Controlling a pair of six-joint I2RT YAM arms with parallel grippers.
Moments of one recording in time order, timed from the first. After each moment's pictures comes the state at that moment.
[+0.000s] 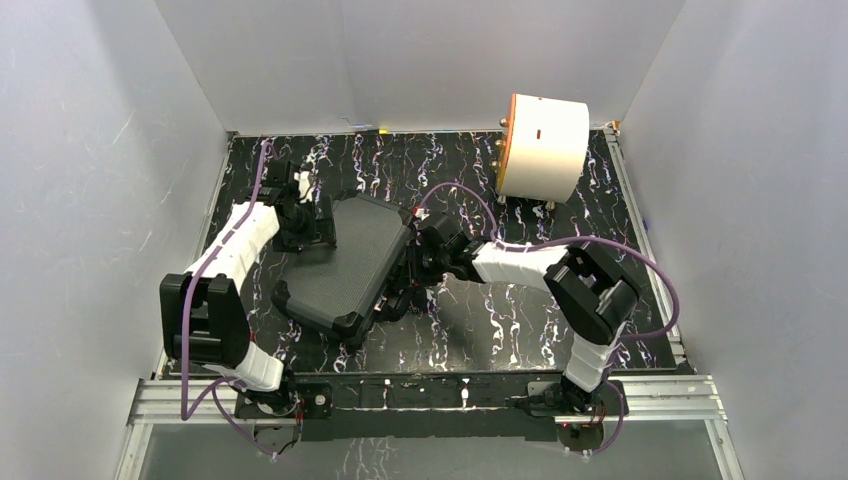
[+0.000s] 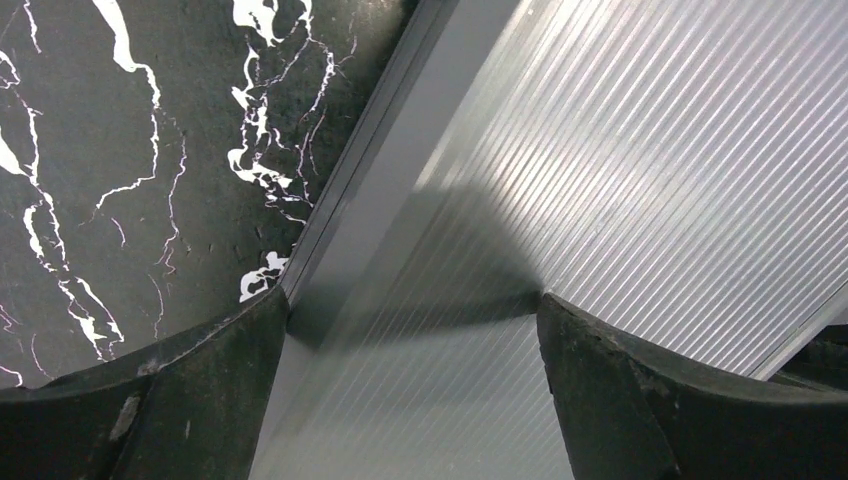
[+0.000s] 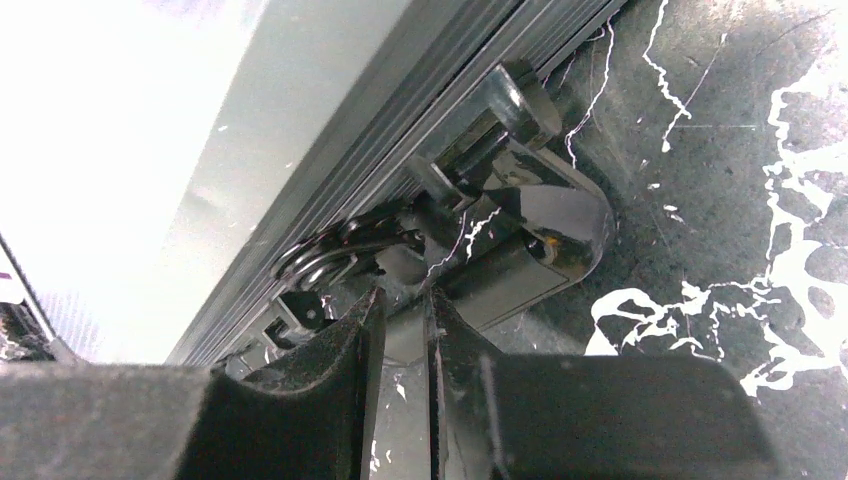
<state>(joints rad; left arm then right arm) -0.12 1.52 1.18 -0.82 0.06 -0.23 0.87 1.76 1.03 -0.07 -0.26 0.71</state>
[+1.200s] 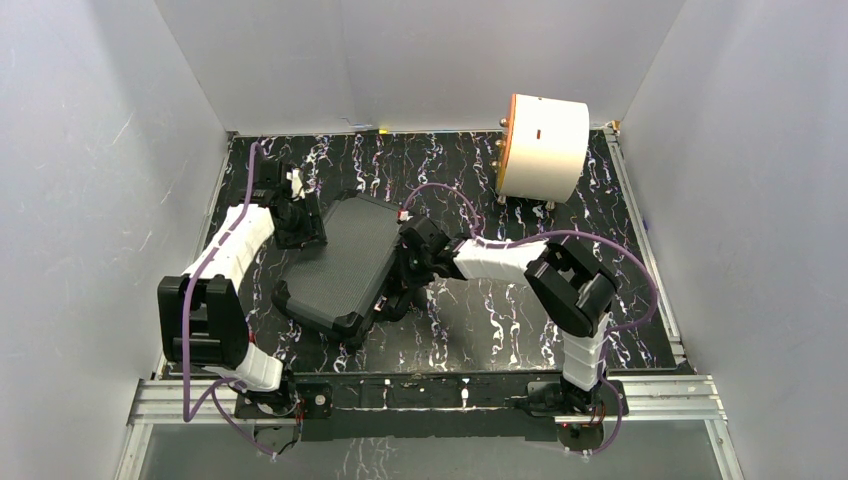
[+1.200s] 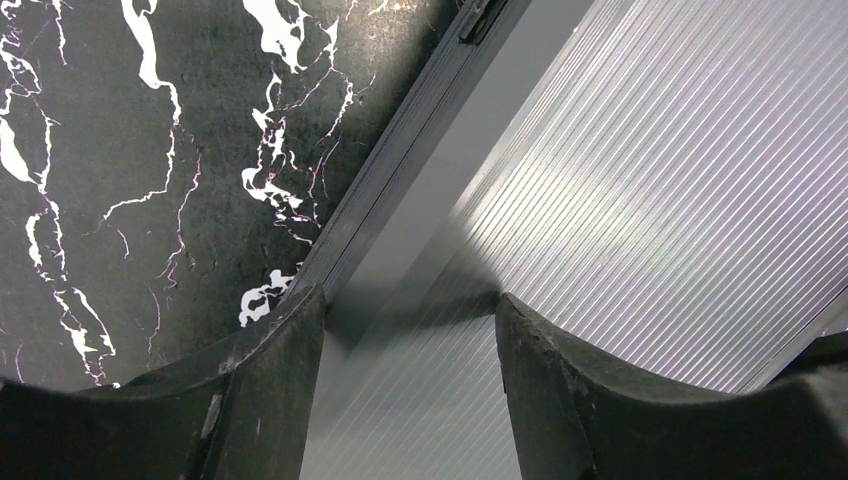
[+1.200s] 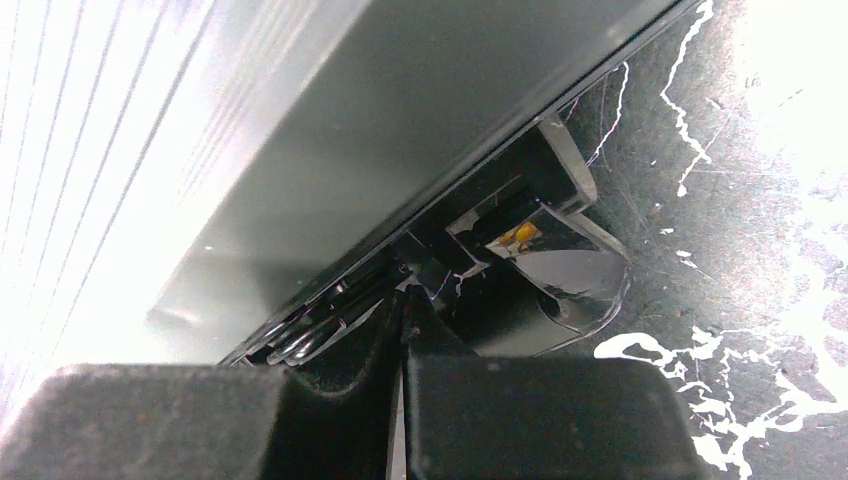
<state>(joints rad) -0.07 1.52 1.15 -0.76 0.09 -0.27 0.92 1.89 1.17 -0.19 -0.16 0.66</state>
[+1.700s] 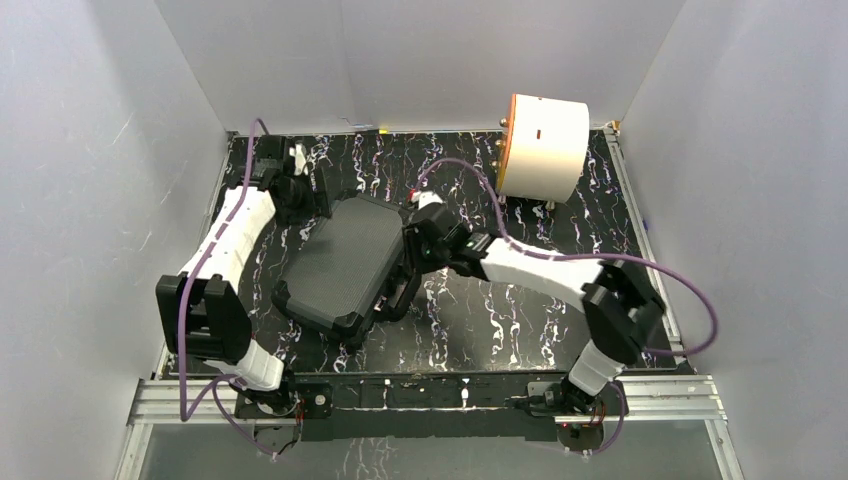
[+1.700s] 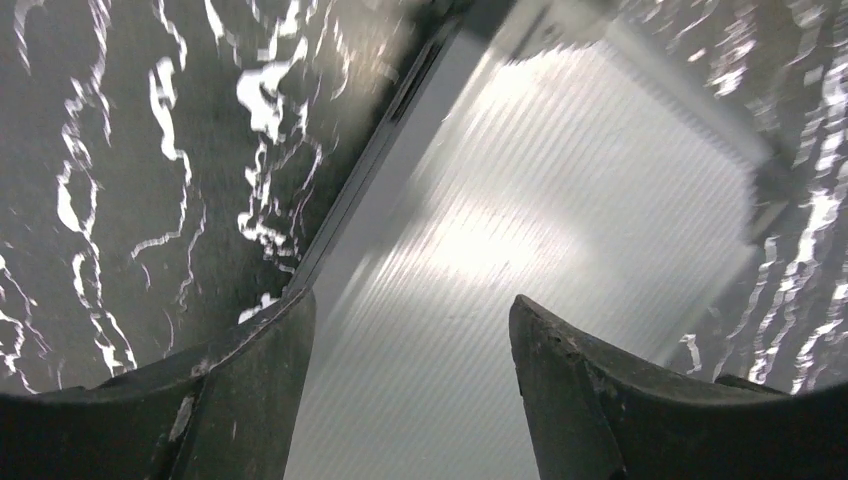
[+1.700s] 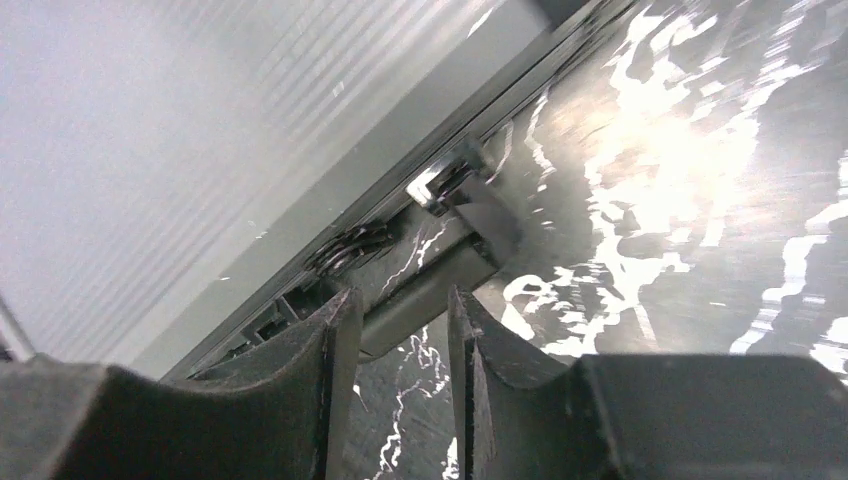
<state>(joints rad) -0.10 1.55 1.33 -0.86 0.06 -0.28 0.94 1.69 1.13 -0.25 0.04 0.56</state>
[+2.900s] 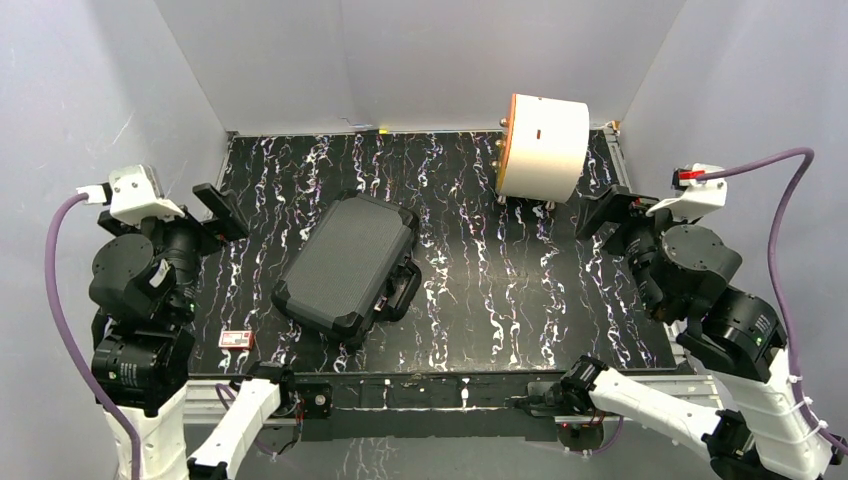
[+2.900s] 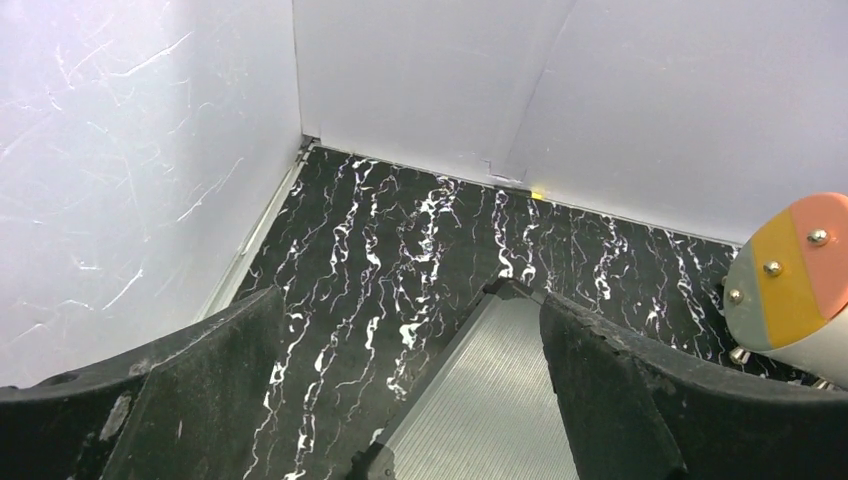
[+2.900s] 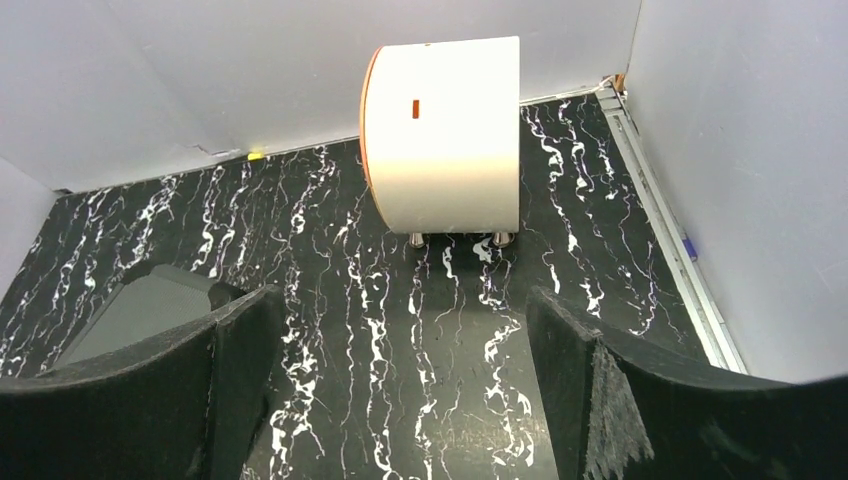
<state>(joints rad) -0.11 0.70 1.49 -0.83 -0.30 -0.16 0.87 0.72 1.43 -0.88 0.84 0.34</state>
